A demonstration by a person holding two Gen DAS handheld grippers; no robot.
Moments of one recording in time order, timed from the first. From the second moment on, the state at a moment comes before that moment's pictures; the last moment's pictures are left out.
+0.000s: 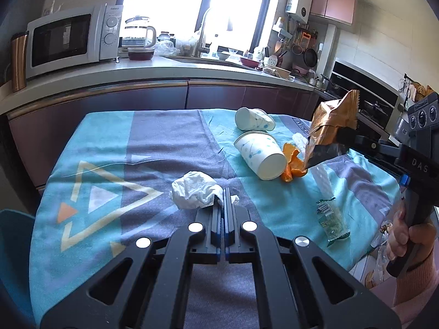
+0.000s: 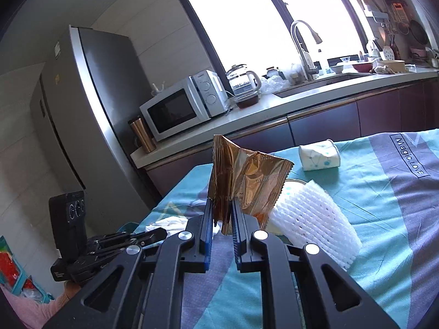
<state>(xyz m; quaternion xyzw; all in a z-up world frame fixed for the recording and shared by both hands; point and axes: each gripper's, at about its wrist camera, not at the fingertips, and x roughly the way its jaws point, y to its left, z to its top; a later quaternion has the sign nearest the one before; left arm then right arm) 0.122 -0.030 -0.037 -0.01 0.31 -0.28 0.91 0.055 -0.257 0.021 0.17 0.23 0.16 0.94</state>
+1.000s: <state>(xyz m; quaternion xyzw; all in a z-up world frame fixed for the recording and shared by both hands) 0.146 0.023 -0.057 -0.03 0.35 -0.17 0.92 0.083 -0.202 -0.015 0.17 0.30 0.25 0.90</state>
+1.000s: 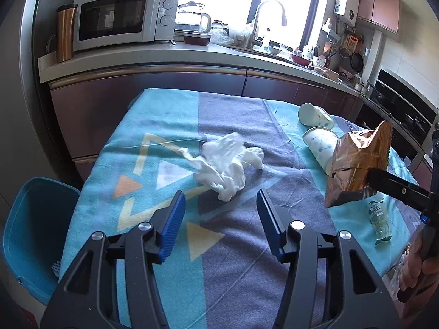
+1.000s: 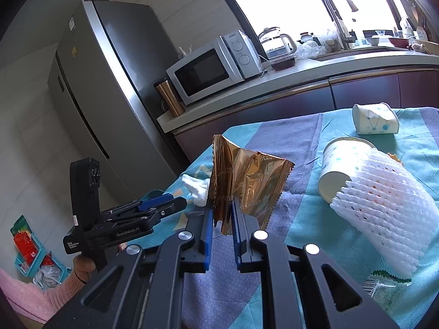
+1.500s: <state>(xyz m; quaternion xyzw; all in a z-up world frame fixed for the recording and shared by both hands) 0.205 0.002 -0.082 -0.04 0.42 -0.16 0.89 0.087 -0.202 -0.020 0.17 0.31 0.26 0.90</state>
